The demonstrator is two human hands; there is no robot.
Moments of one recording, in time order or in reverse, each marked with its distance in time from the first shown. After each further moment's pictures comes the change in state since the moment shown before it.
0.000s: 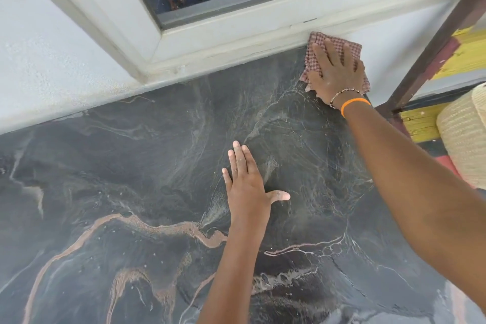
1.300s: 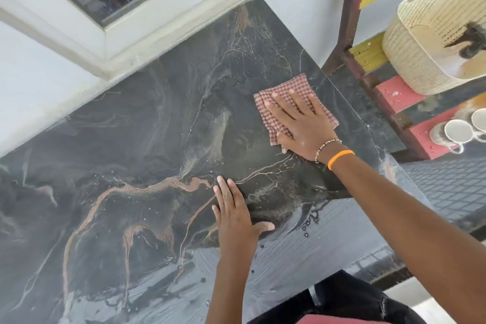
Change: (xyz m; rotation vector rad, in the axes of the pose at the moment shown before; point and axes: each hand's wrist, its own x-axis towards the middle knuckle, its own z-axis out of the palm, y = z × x) left_hand -0.160 -0.019 0.050 0.105 -0.203 -0.003; right_hand -0.252 0.040 0.026 -0.043 -0.062 -0.276
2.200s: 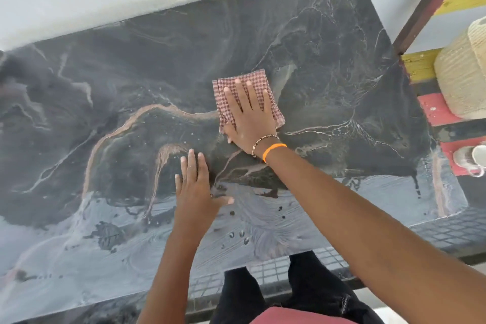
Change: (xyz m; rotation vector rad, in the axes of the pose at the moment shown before) left_hand -0.046 -0.160 -0.013 -0.092 0.209 -0.061; right_hand 0.016 -0.233 0.032 0.061 -0.088 -0.144
